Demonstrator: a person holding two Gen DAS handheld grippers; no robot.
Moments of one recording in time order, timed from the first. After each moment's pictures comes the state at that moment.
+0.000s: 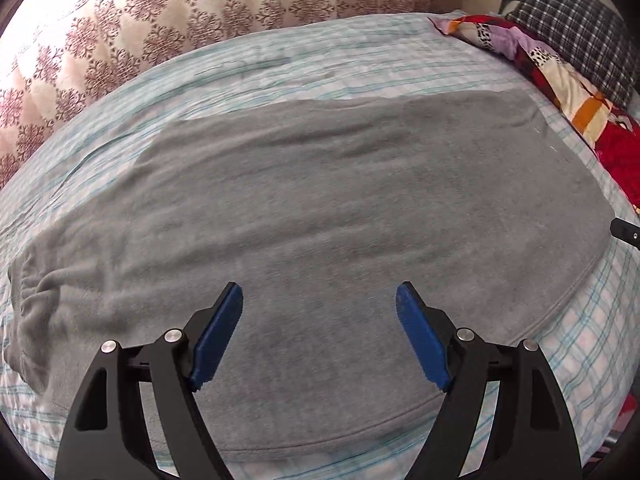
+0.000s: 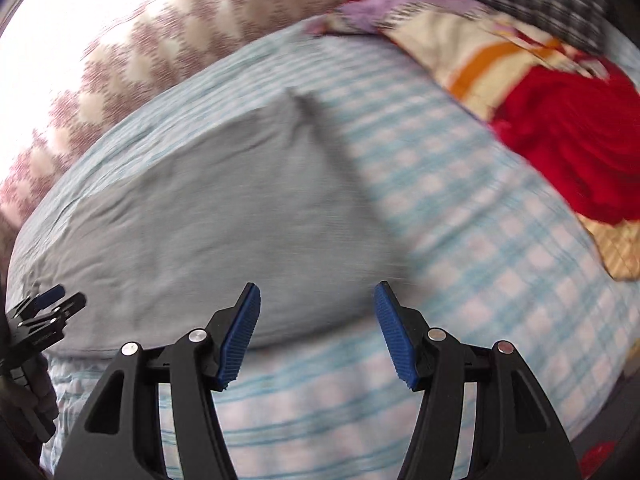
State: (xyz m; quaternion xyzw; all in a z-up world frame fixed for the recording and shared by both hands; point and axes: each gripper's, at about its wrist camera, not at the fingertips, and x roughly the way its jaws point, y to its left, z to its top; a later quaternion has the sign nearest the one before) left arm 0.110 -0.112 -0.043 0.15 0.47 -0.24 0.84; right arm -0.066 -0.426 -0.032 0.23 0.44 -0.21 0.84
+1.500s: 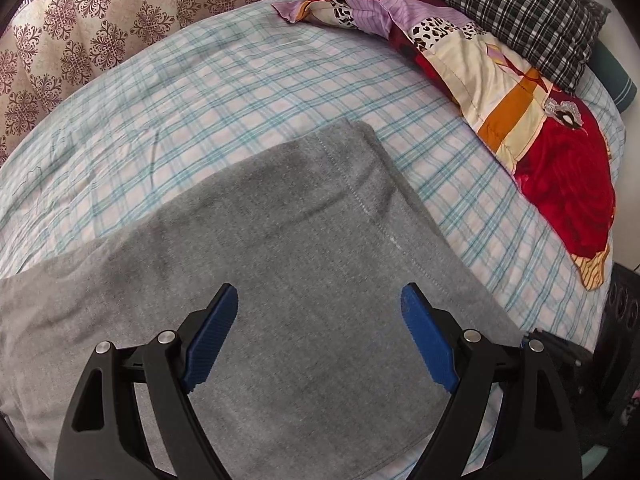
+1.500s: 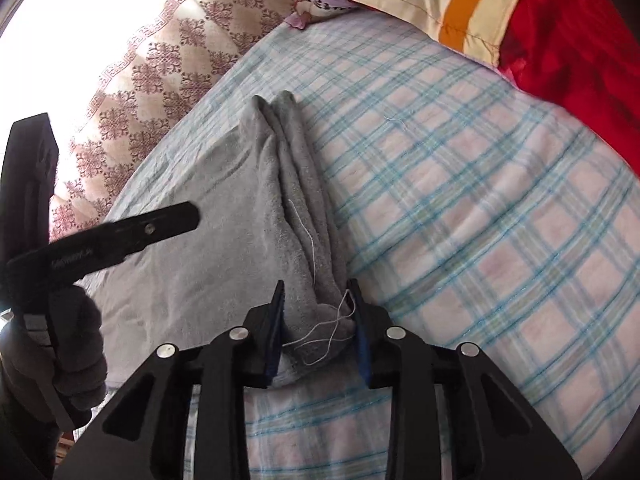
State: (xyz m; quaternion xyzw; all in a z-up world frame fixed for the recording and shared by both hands) left arm 0.114 -0.354 -0.016 0.16 0.51 -0.37 0.76; right arm -0.059 -0.472 -0.063 0.33 0.40 -0.10 0.85
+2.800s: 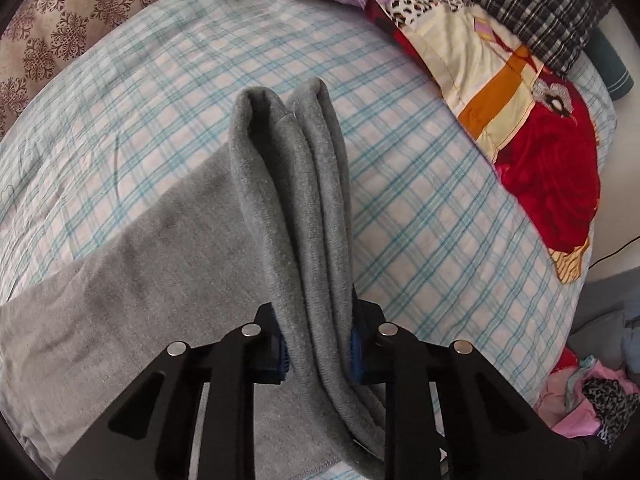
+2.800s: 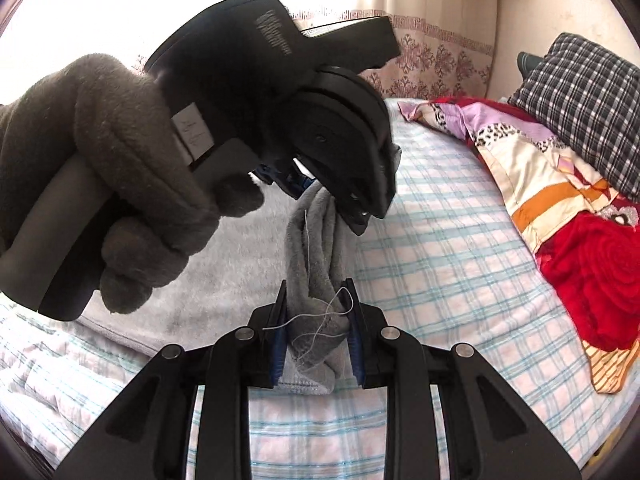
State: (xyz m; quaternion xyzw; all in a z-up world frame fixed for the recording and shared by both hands) left arm 0.130 -0.379 -0.005 0.19 0.56 -0.40 0.69; right arm -0.045 -0.340 0.011 0.04 0.35 -0.10 0.93
